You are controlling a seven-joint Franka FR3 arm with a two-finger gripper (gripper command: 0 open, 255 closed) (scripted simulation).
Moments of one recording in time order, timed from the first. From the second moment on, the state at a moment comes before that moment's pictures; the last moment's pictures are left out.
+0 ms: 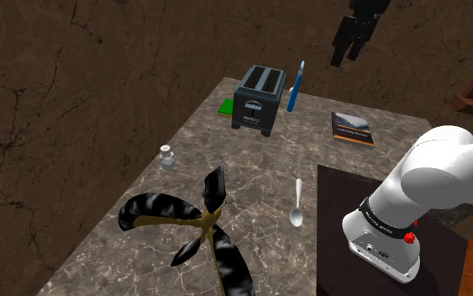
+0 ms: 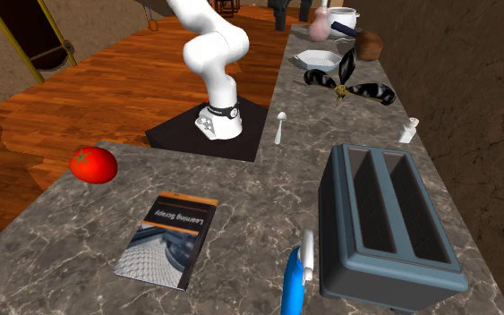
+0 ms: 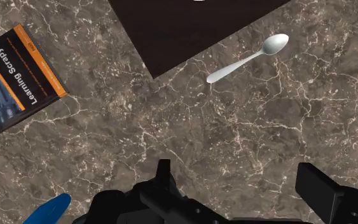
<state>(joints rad) 0.02 -0.82 -0.05 -2.31 -0.02 1.50 -0.01</state>
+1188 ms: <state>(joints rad) -0.10 -0.28 -0.15 -2.06 -0.05 1.77 0.15</state>
